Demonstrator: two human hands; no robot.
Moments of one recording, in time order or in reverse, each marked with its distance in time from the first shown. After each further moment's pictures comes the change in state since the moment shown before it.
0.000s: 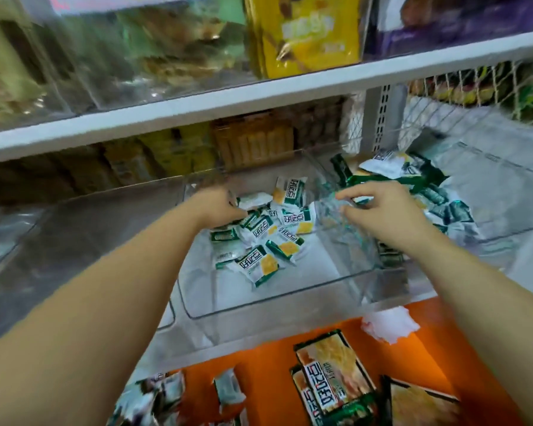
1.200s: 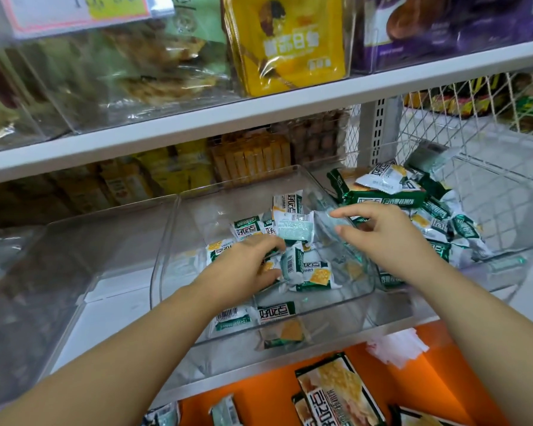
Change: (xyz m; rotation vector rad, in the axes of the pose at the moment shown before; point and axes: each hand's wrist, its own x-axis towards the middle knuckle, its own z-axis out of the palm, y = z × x) left_hand -0.037 0.023 0.061 -0.067 0.123 0.452; right_hand -0.010 -0.003 0.001 0.124 -0.016 0.002
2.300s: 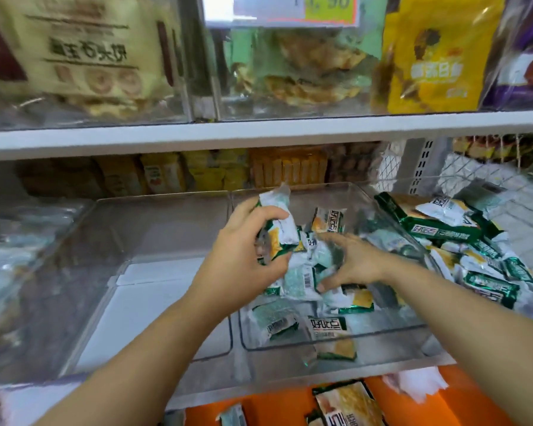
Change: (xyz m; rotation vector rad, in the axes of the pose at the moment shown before) left_hand -0.064 -0.029 -0.050 -0.385 0.476 -0.035; right_hand 0.059 -0.017 0.089 -0.475 -0.615 0.096
